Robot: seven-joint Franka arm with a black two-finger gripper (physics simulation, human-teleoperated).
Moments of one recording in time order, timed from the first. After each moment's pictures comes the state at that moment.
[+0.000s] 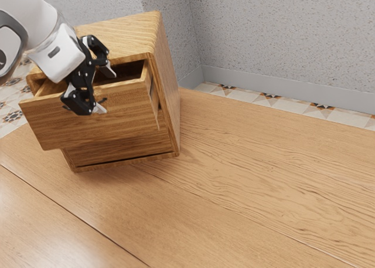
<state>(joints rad) -0.14 -0.35 0.21 -1.83 0.15 1.98 1.24</state>
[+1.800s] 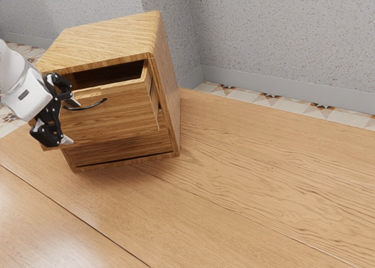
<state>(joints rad) -0.18 -0.52 0.41 -2.11 0.29 2.12 1.20</state>
